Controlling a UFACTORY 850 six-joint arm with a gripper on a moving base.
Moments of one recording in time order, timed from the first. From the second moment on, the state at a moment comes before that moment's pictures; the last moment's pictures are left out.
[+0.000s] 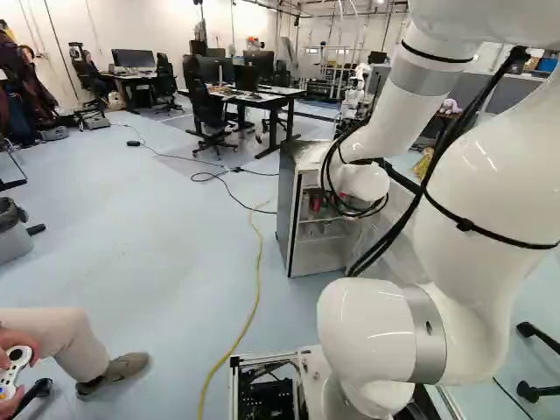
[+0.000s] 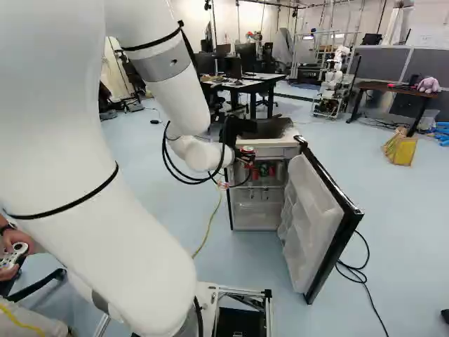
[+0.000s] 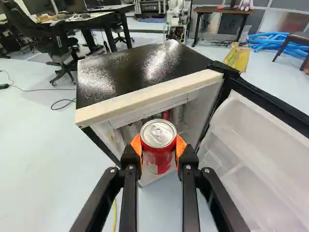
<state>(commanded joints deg) -13.8 -0.5 -24.4 8.2 38.0 0.0</state>
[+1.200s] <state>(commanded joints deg) -12.6 2.1 -30.6 8.2 28.6 0.0</state>
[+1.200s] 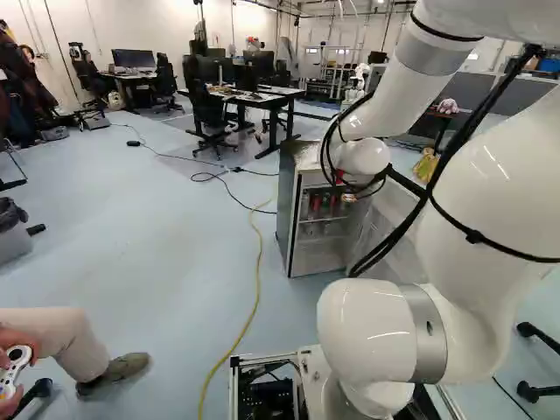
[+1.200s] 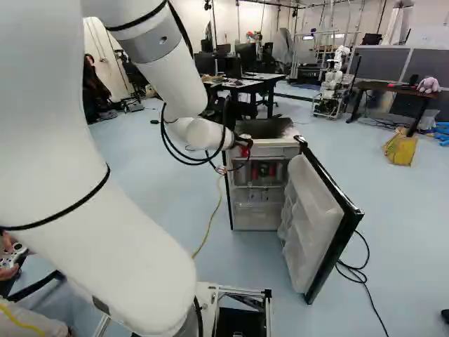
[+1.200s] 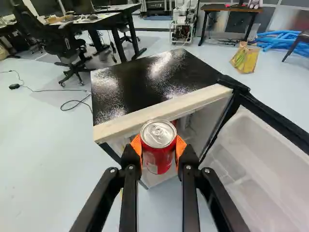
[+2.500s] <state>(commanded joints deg) -11.5 -2.4 -39.0 8.2 25.1 0.0</state>
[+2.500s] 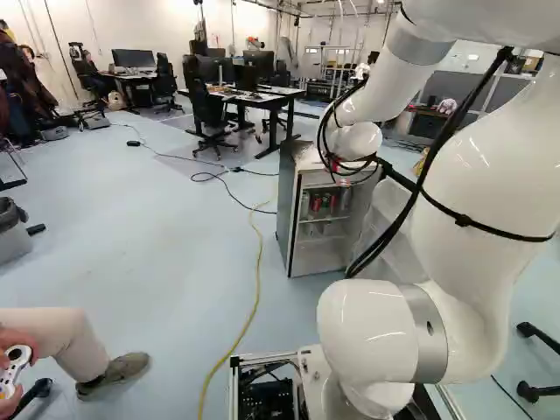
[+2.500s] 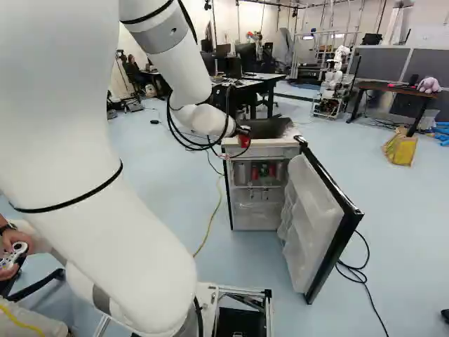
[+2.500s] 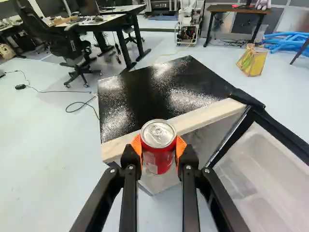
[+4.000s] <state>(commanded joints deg) -11.1 -10.4 -48.9 6.1 24.2 0.0</state>
